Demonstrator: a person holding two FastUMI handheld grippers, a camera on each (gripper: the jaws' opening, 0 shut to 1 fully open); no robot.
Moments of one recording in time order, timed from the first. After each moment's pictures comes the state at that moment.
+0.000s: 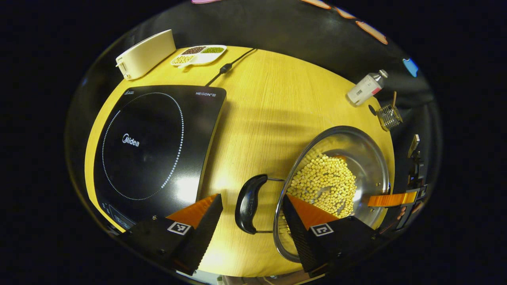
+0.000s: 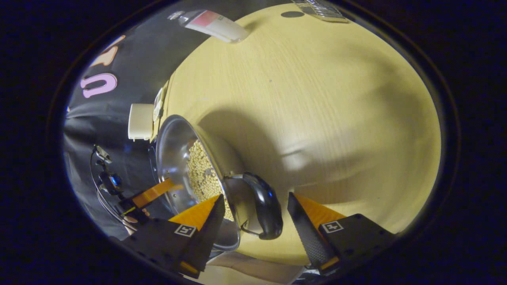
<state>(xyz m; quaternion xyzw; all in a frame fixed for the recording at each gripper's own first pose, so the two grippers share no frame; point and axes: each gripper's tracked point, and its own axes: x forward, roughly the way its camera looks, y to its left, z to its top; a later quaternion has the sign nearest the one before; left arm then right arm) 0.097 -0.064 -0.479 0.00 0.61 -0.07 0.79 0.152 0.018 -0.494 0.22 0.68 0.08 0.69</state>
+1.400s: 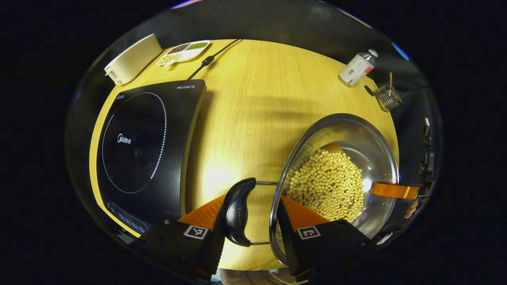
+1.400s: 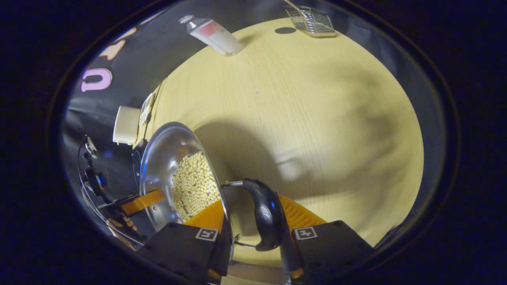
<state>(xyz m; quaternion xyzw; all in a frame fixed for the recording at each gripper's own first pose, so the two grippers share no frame) 0.069 -0.083 -0.469 0.05 0.64 -0.09 0.76 0.148 -0.005 -0.480 0.17 0.64 0.01 0.75</state>
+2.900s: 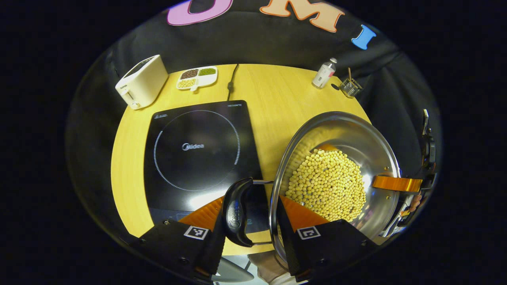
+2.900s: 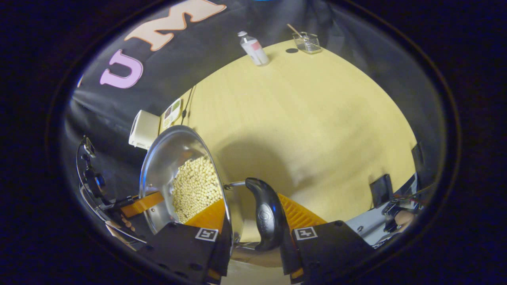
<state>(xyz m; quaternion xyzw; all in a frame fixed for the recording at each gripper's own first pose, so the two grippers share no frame) 0.051 0.071 -0.357 0.09 0.57 -0.21 0.79 0.023 0.158 -0.385 0.19 0.55 -0.05 0.81</state>
